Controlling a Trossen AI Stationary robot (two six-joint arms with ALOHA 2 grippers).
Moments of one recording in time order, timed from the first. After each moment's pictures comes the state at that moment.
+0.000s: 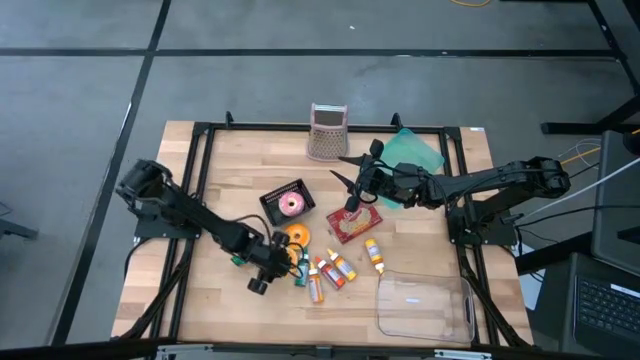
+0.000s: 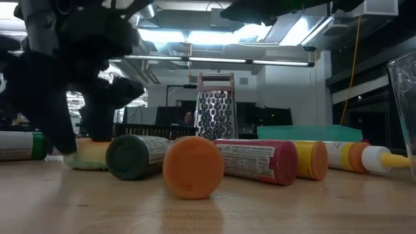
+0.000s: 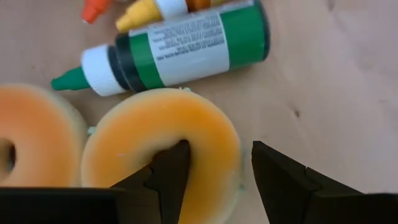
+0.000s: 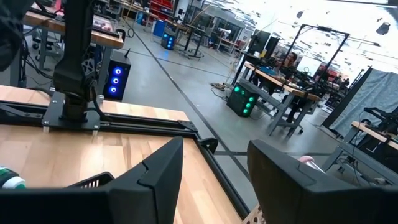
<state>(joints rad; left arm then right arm) -0.44 1.66 0.81 -0.23 -0.06 -0.05 0.07 1.37 0.86 0.48 0.48 -0.32</state>
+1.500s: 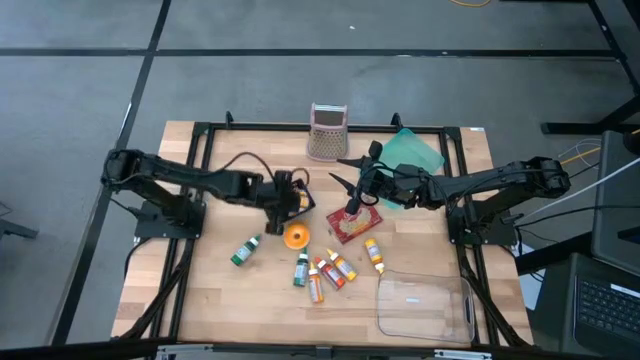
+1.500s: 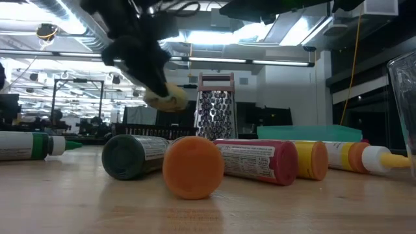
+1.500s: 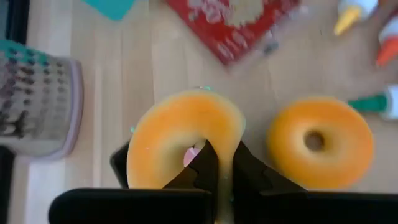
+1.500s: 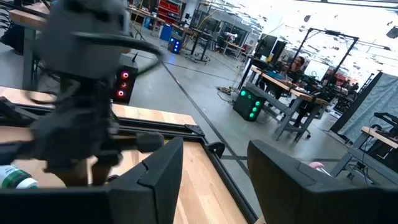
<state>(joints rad) 0.01 1.43 0.92 -0.43 -0.18 0.24 0.07 1.37 0.86 0.49 0.45 -0.32</state>
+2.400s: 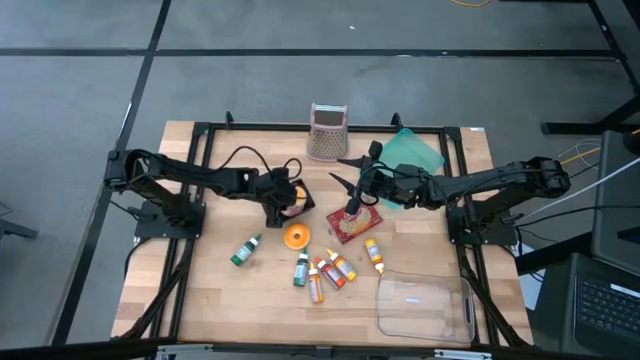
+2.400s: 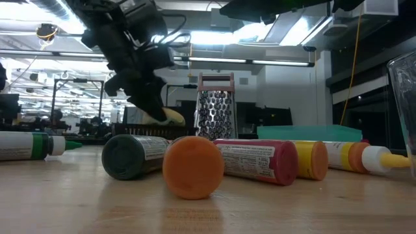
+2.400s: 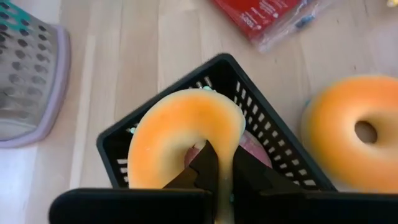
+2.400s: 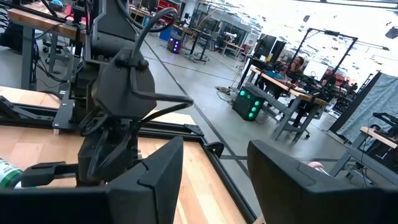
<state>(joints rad) 0.13 1.44 0.74 -0.19 -0.08 0.27 0.07 1.37 0.86 0.49 0.46 -0.33</state>
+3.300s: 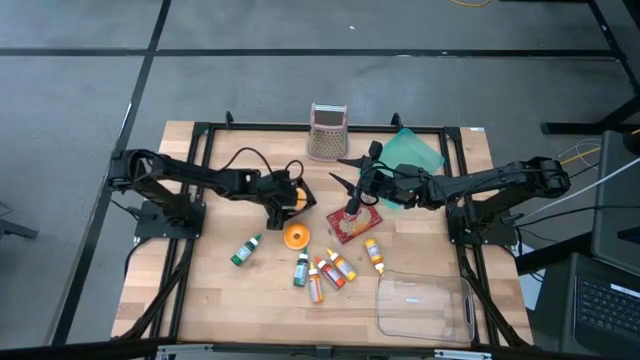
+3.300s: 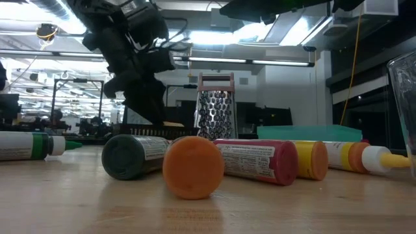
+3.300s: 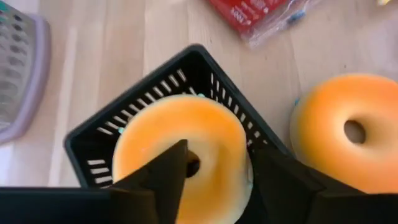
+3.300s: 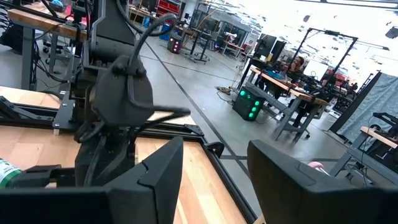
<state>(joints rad) 0.12 1.46 0.74 -0.18 -0.05 0.24 0.07 1.37 0.86 0.49 0.45 -0.33</state>
